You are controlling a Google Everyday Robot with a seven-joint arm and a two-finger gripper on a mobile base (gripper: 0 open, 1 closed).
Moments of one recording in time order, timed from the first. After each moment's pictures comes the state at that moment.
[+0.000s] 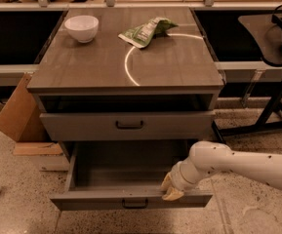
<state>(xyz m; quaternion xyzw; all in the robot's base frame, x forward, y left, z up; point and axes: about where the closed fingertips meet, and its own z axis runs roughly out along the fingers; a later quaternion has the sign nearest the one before) 0.462 -0.103 0.449 -0.72 0.66 0.16 0.17</state>
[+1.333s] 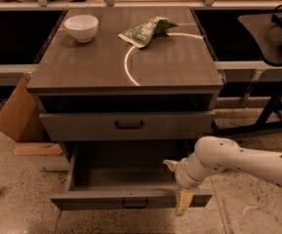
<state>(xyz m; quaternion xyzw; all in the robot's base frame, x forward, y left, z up) 0.458 -0.117 0.476 -0.73 0.65 0.15 0.17</state>
